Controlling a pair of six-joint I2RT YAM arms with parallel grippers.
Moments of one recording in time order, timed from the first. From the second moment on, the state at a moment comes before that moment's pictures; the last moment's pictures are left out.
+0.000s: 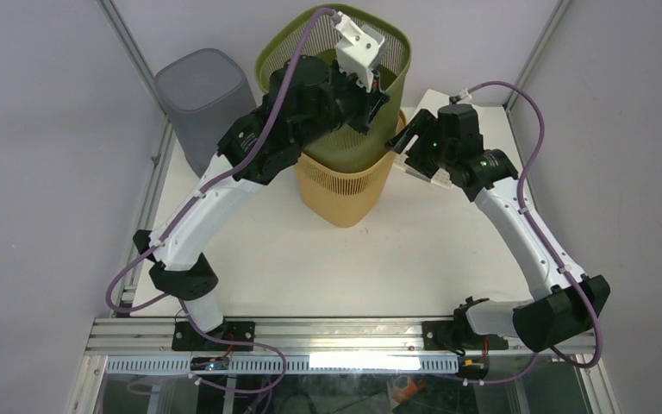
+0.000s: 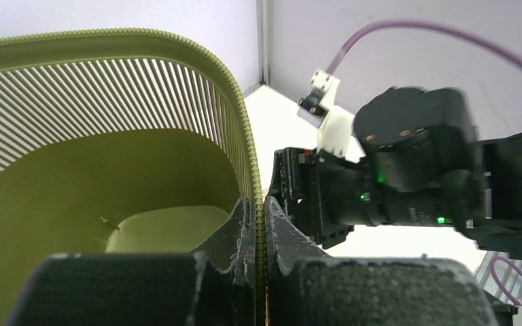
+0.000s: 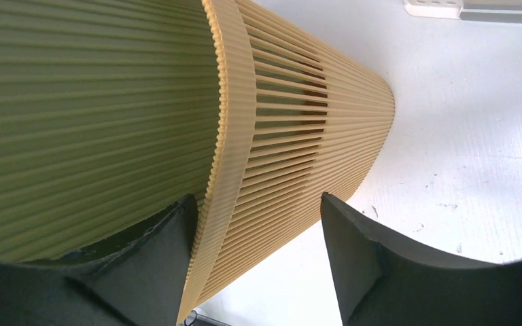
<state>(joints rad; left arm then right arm) -0.95 1.76 2.34 -0.66 -0.10 -0.02 0.38 1.30 1.37 -0.66 -0.02 0.86</state>
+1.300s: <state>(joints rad) -1.08 1.16 2.09 -0.29 -0.35 0.15 0.40 1.66 1.72 -0.74 0.09 0.80</state>
